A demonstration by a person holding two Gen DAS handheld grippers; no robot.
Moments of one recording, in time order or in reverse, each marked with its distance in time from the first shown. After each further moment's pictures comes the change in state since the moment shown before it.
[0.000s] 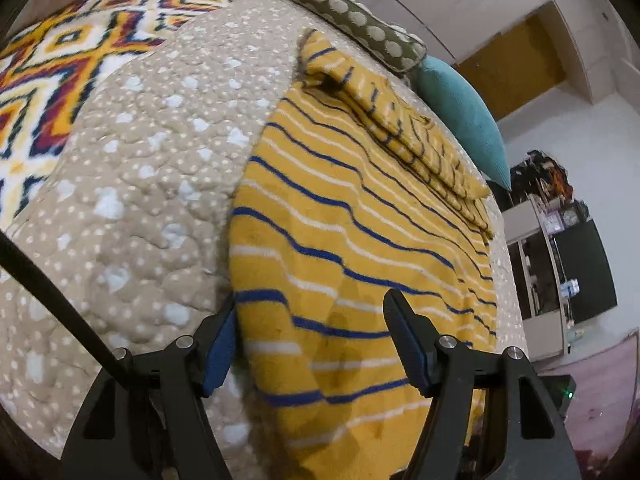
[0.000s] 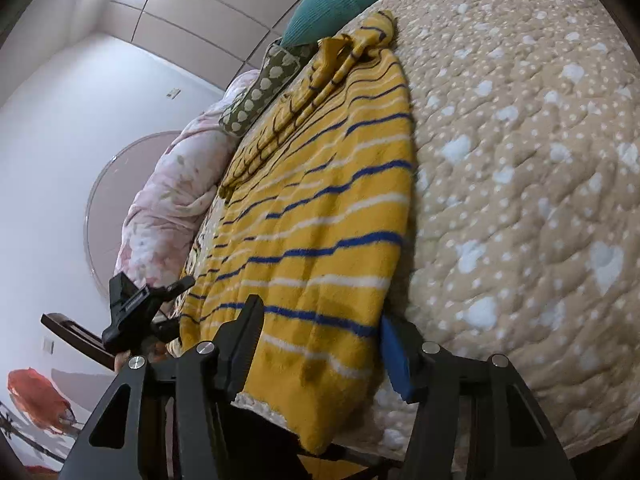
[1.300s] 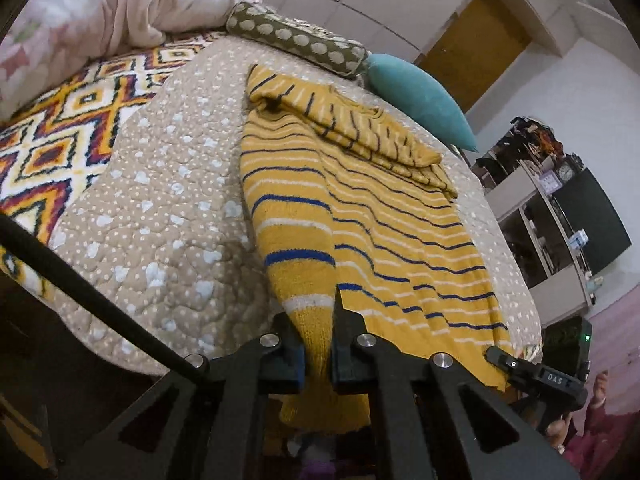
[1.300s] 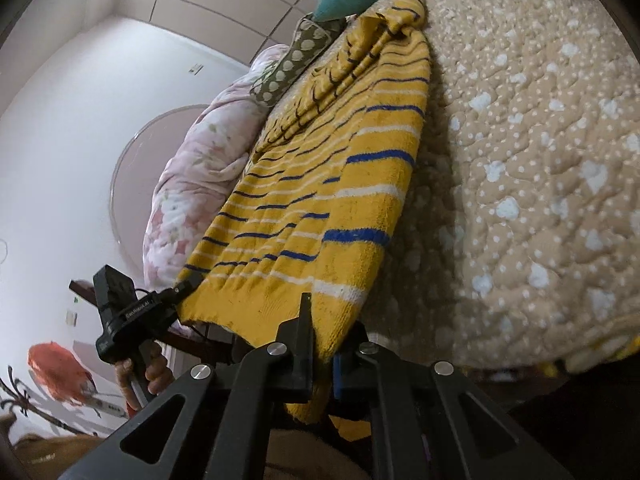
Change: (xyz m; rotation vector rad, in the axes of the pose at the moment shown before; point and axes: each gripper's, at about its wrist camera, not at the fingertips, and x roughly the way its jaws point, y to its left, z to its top) left arm -0.086 -0.057 -0.082 0.185 -0.083 0.073; right arm -0.039 0.028 -0.035 -0.030 0.097 0.079
